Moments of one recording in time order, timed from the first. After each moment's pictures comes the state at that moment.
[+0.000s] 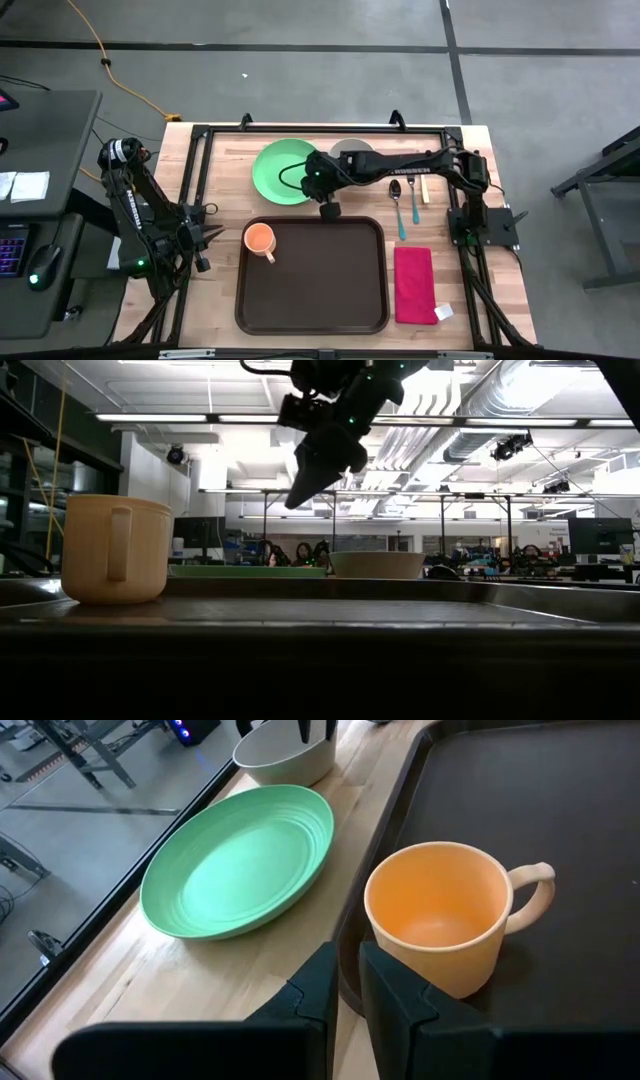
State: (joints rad) left arm -1.30 1.19 0.75 -1.56 -1.00 -1.80; right arm -0.14 1.95 1.59 -0.55 -0.01 -0.45
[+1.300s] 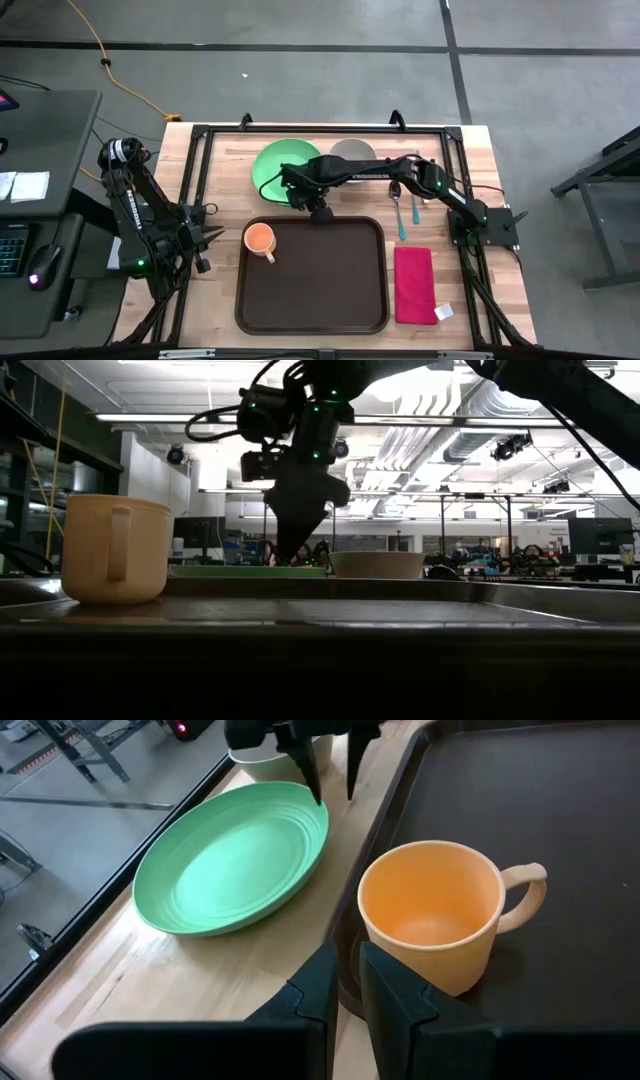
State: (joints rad) left arm -1.30 1.19 0.75 -1.55 -1.00 -1.81; right arm -0.14 2.34 2.08 -1.02 0.00 -0.51
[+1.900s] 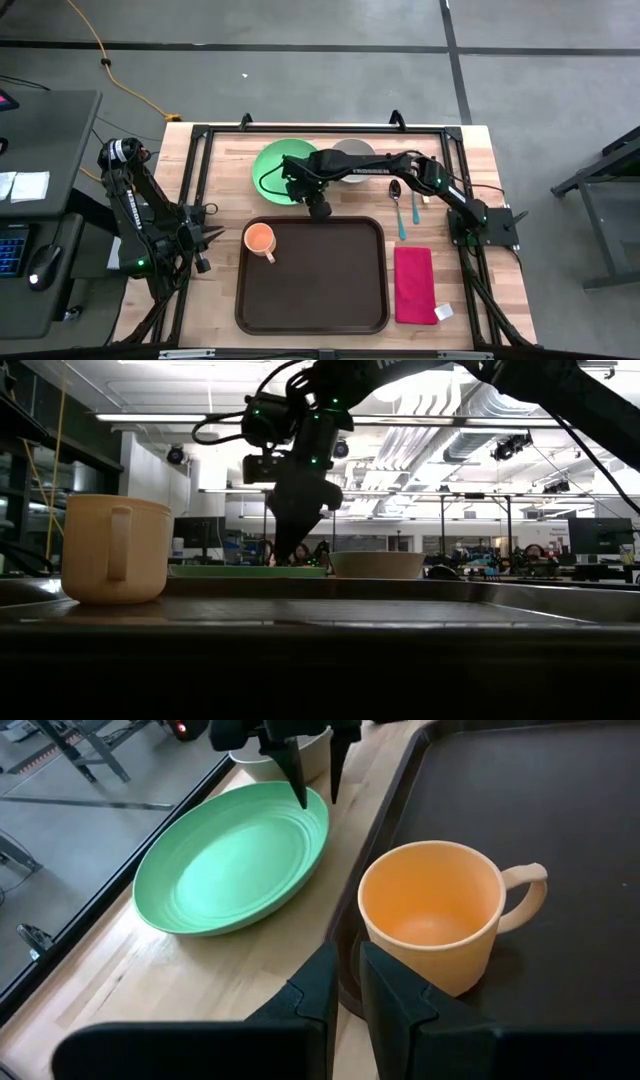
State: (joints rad) left arm -1.30 1.19 0.75 -1.55 -1.00 -1.81; right arm -0.17 2.34 2.08 -0.98 -0.04 -0.50
